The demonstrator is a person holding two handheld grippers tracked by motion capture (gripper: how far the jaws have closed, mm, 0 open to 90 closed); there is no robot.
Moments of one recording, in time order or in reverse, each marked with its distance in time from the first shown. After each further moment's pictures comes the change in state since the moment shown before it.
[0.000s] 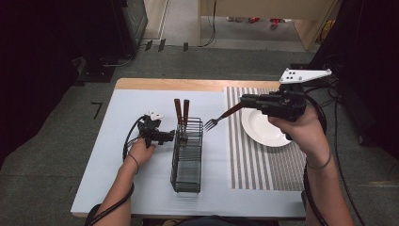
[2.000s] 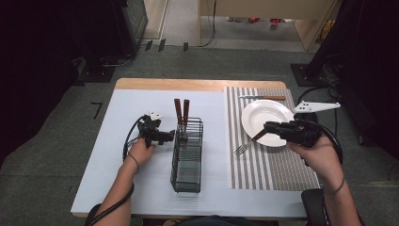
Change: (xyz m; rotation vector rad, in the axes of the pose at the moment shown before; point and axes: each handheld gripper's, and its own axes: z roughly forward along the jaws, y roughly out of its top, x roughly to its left) left arm 0.000 0.000 0.000 0.000 0.001 0.000; right arm -0.028 -0.092 -0.028 0.159 -0.208 0.155
